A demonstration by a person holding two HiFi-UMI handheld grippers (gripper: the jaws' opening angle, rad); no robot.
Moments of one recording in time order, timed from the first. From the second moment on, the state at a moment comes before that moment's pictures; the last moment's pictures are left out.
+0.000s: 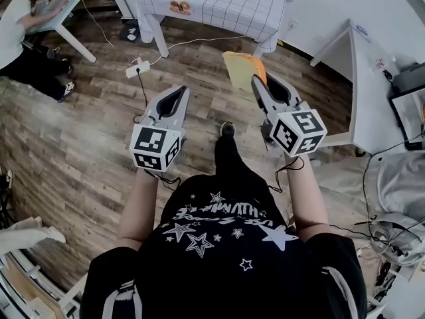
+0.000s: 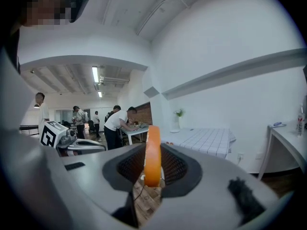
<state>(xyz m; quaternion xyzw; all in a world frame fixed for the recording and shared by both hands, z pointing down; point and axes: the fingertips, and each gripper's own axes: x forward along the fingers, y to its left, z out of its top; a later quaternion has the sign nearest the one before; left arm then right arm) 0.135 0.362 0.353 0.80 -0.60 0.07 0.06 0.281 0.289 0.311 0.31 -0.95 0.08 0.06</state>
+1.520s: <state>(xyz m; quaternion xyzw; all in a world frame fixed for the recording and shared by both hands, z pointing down) 0.076 0.066 0.367 0.75 -0.65 0.08 0.09 0.236 -0.051 0.362 0.28 -0.95 0.15 0.04</state>
